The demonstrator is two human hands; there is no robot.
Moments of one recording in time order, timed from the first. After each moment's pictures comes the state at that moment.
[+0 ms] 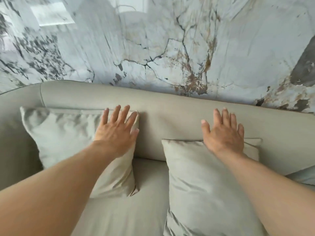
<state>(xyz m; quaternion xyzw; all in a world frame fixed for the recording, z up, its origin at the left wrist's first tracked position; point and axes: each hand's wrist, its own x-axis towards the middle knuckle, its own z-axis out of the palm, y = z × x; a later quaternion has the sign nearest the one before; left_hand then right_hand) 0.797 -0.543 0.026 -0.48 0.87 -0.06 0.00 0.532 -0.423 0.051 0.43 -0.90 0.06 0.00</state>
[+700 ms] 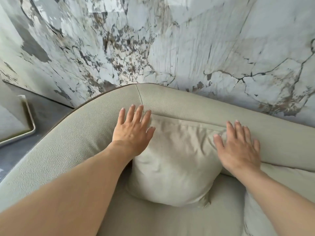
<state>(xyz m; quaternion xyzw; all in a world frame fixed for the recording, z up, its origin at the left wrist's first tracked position) 1.072 -0.685 0.002 -0.52 0.85 0.00 -0.03 0.812 -0.566 0.033 0.47 -0.88 0.00 0.01</state>
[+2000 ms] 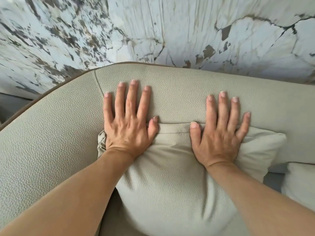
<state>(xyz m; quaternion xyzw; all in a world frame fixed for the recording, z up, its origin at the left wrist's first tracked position) 0.986 -0.791 -0.082 -0.50 0.84 -0.11 -0.20 0.801 -0.698 -0.104 0.50 -0.82 0.15 0.23</state>
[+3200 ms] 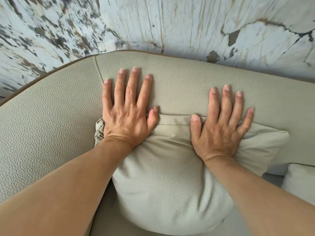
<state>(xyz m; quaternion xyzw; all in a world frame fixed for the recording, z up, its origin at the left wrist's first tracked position) 0.959 -0.854 -0.091 -0.47 0.84 -0.14 -0.23 0.781 -0.750 -0.110 0.48 -0.83 0.15 0.25</state>
